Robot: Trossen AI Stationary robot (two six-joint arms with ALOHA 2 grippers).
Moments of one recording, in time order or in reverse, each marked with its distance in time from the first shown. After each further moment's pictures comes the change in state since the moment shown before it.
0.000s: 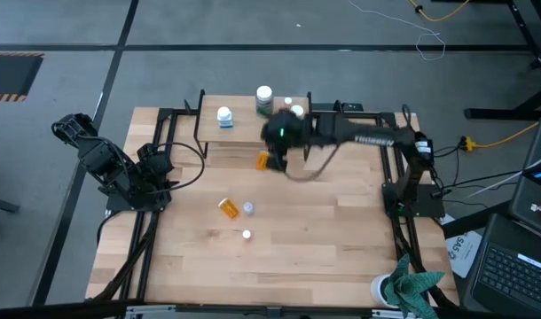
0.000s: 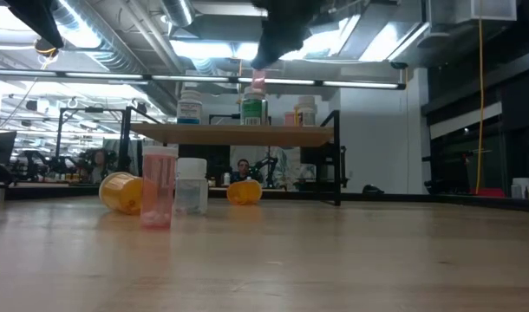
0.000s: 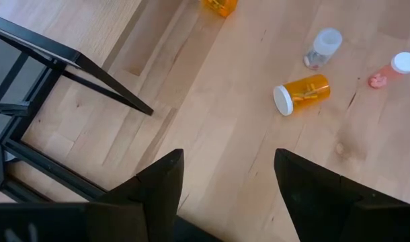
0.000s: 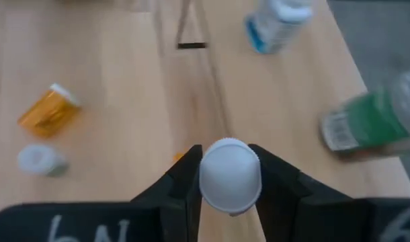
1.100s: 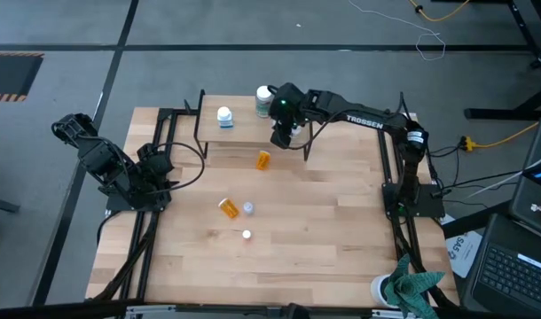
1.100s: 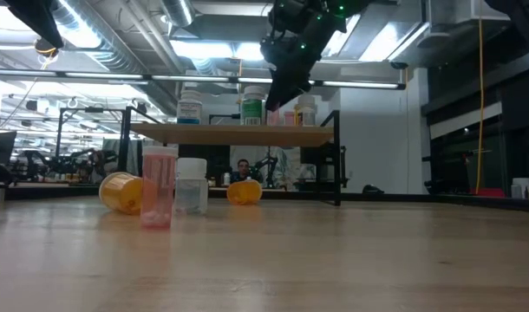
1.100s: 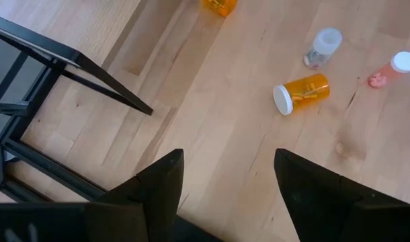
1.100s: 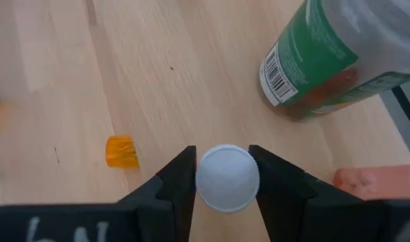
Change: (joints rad) left arm 0.000 0.000 0.000 0.000 0.002 0.000; right arm -0.242 0.058 -0.057 0.033 -0.163 -0.025
